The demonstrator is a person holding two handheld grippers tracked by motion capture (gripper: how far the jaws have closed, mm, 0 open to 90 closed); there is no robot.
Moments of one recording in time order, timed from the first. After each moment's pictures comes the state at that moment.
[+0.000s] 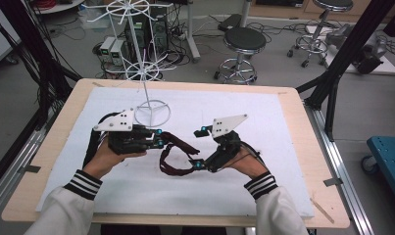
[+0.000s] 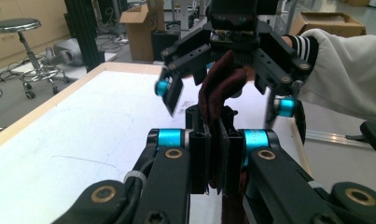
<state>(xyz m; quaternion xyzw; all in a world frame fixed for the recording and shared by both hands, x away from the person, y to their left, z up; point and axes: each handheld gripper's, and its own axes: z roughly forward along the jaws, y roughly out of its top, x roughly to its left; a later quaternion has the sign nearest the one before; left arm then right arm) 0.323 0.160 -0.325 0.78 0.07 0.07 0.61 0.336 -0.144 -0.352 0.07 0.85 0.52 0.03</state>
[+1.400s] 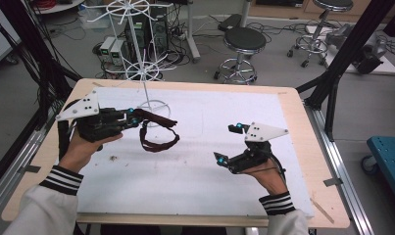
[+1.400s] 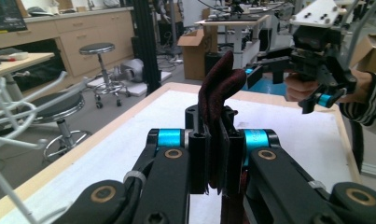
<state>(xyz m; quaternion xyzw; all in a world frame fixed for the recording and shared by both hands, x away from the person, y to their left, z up) 0.326 0.217 -0.290 0.74 0.14 0.17 0.63 0.305 -0.212 -0.348 0.19 0.79 0.56 0.16</state>
